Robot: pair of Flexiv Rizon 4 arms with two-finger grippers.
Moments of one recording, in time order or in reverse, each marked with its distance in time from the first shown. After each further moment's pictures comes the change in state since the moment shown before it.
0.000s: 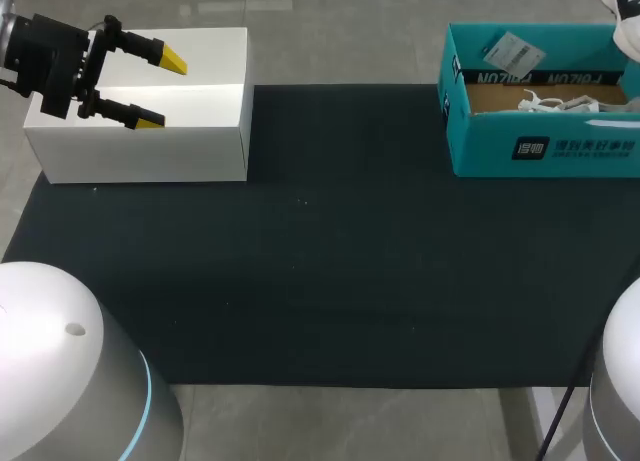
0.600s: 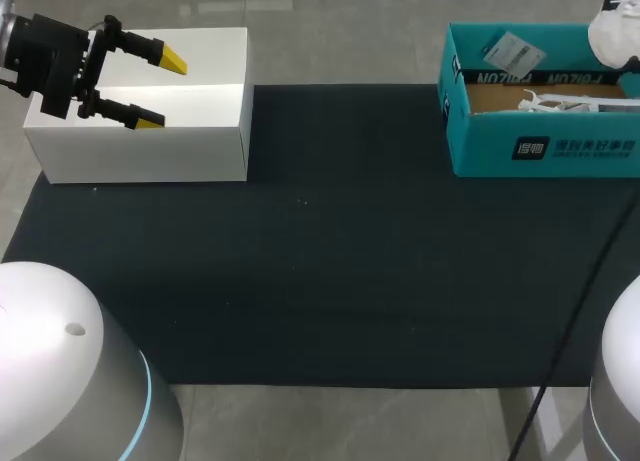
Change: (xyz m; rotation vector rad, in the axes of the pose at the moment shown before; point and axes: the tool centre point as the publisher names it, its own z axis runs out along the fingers) left arm 0.000 0.000 0.000 0.000 0.000 0.000; right arm -0.022 -0.031 0.026 -0.002 0.015 0.440
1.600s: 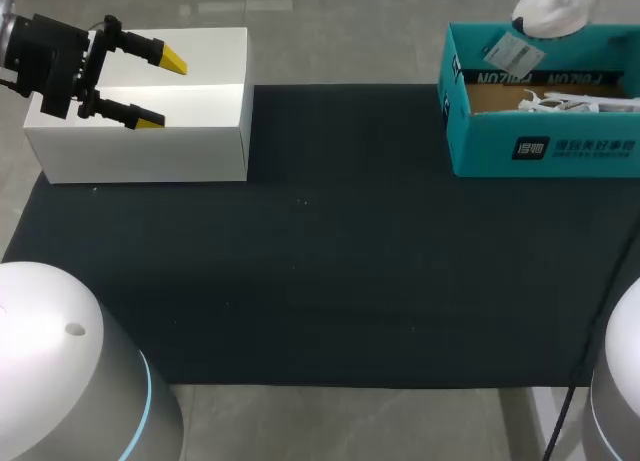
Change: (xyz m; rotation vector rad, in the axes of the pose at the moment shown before) left arm 0.000 0.000 0.000 0.000 0.000 0.000; right arm -0.007 -0.011 0.001 0.002 -0.047 0.797
